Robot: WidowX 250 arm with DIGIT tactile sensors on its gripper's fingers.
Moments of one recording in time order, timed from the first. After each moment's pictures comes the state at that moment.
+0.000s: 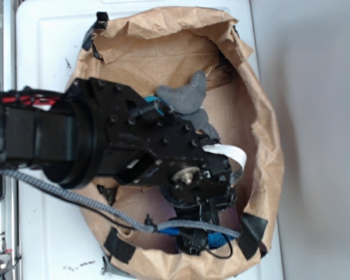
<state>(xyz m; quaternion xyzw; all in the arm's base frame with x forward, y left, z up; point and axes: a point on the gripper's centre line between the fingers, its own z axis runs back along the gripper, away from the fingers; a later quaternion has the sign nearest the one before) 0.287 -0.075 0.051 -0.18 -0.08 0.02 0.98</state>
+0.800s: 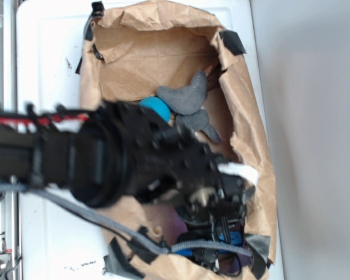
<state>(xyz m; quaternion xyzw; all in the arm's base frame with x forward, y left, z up) 0.296 -0.108 0.035 -0.15 -0.08 -0.01 0.99</state>
